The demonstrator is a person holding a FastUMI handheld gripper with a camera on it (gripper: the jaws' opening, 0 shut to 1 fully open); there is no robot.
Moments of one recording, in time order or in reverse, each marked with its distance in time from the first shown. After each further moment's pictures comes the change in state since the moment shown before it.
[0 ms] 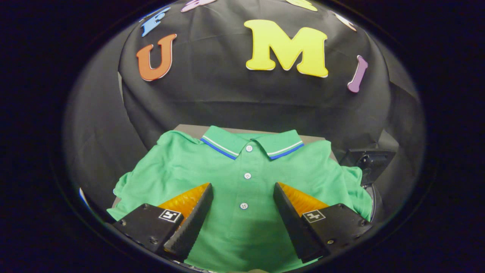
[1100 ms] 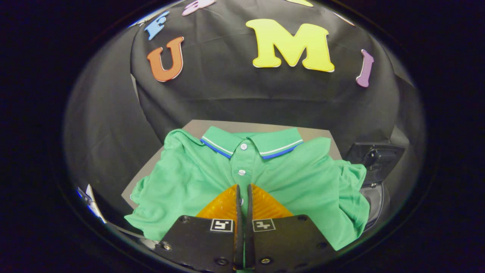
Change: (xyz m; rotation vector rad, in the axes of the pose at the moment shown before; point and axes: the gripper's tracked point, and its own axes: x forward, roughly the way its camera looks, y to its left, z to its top) arm -0.031 -0.015 -0.017 0.009 -0.007 0.159
